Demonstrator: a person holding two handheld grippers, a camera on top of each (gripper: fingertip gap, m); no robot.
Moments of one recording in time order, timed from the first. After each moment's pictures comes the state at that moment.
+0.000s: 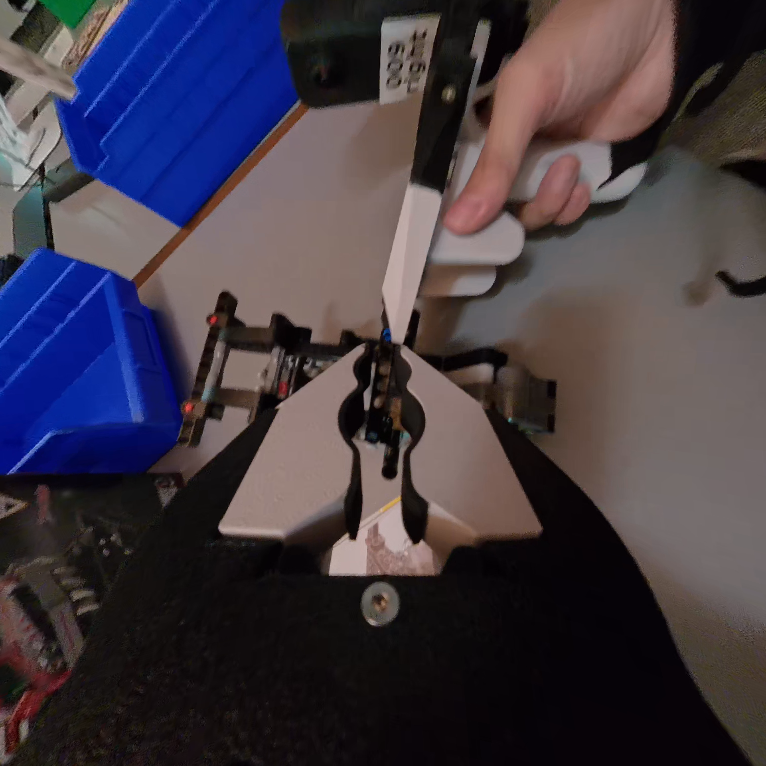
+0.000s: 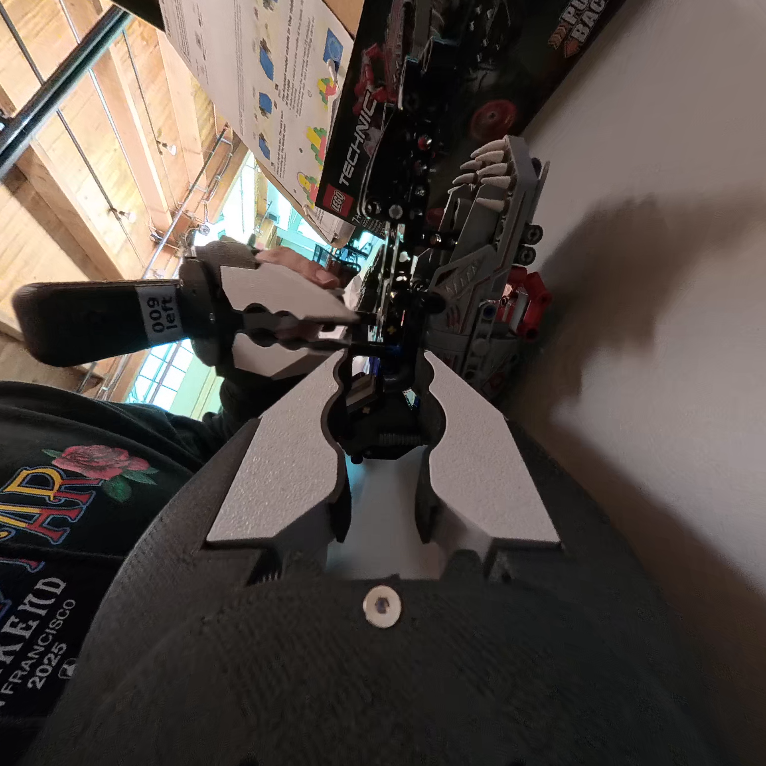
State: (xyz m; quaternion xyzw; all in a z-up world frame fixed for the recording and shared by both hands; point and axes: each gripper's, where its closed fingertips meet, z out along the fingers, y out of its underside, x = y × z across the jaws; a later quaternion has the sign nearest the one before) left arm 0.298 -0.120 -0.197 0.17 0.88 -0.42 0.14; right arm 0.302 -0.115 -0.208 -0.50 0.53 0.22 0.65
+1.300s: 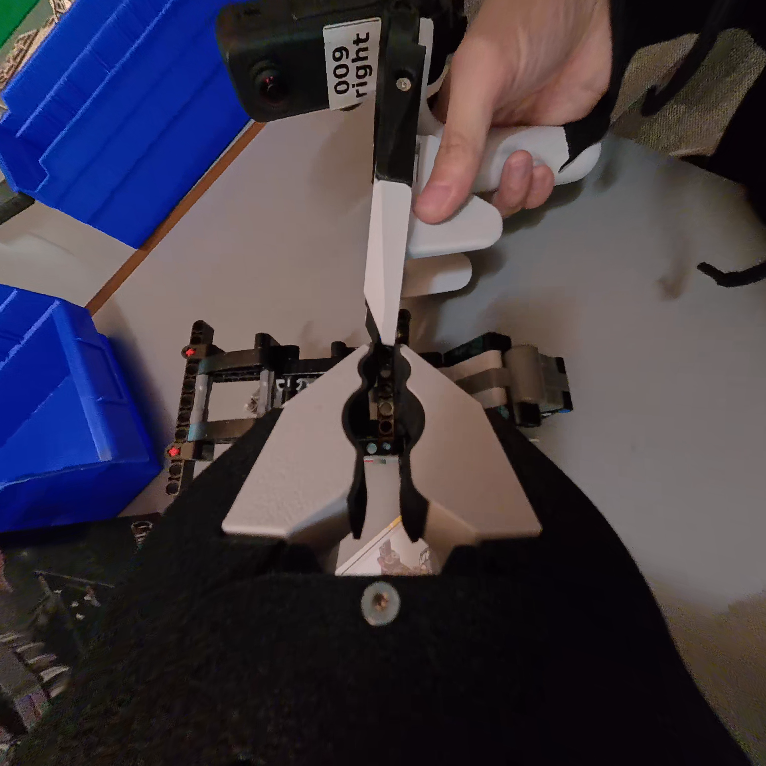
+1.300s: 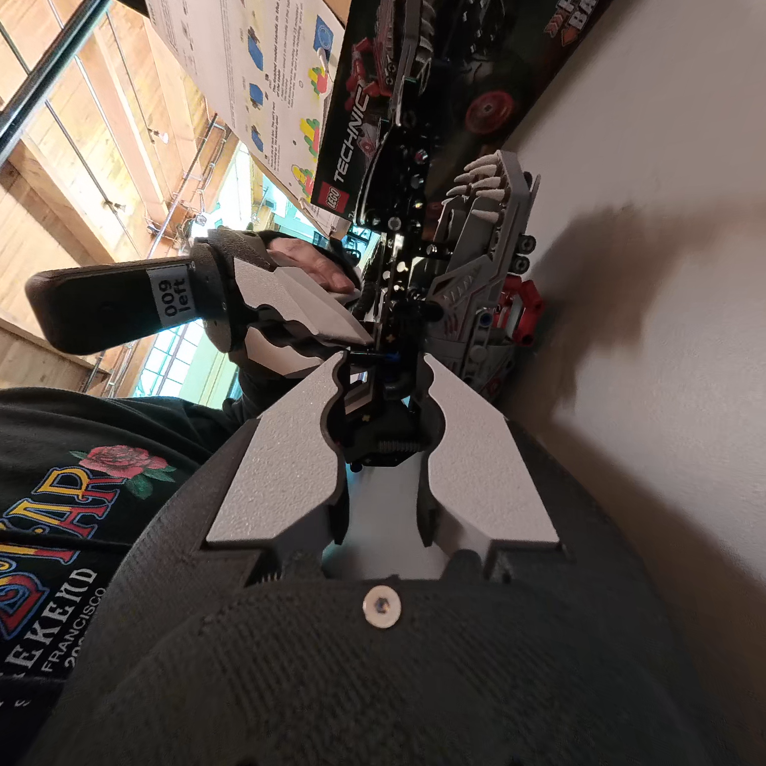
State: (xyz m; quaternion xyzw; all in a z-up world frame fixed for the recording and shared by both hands) left arm 0.301 -0.125 -0.205 0.21 0.88 -0.42 0.09; right arm 0.309 -0.116 -0.206 -0.51 0.53 0.24 0.63
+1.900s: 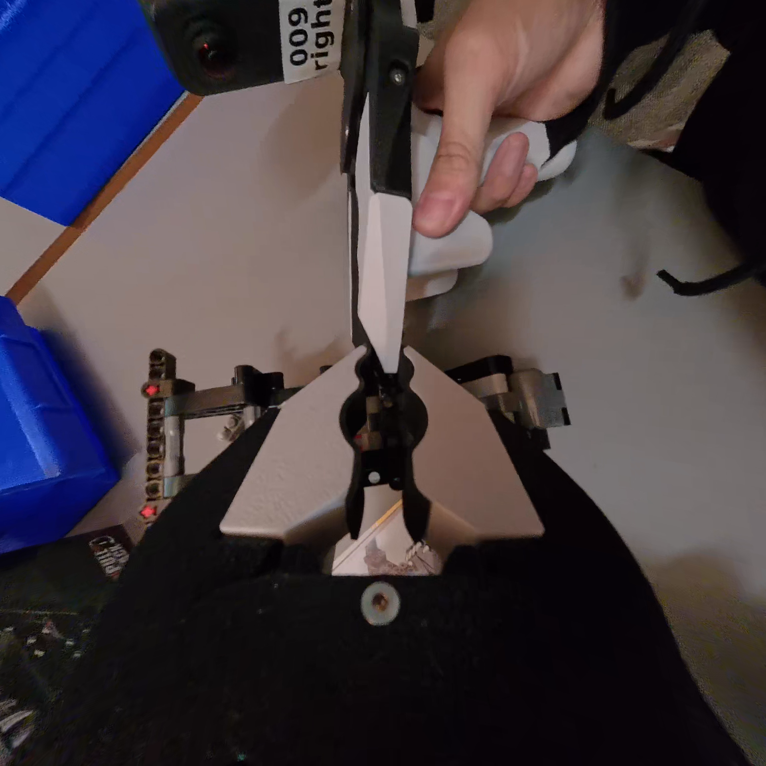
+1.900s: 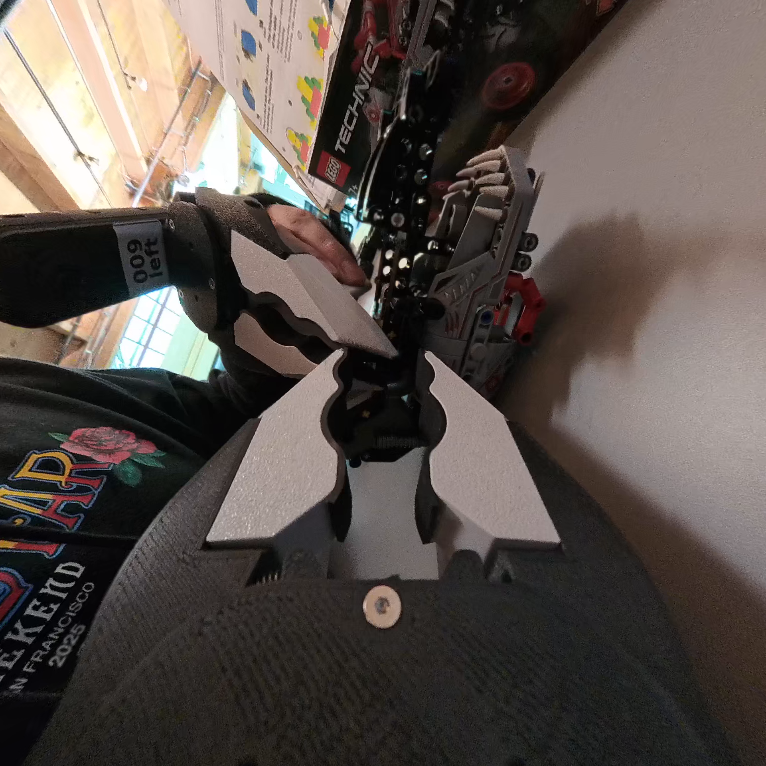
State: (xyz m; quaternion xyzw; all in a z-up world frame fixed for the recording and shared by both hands) left arm 0.295 -0.127 -0.213 0.21 0.90 -0.39 0.04; right arm 0.306 -0.106 -0.207 -0.54 0.52 0.23 0.62
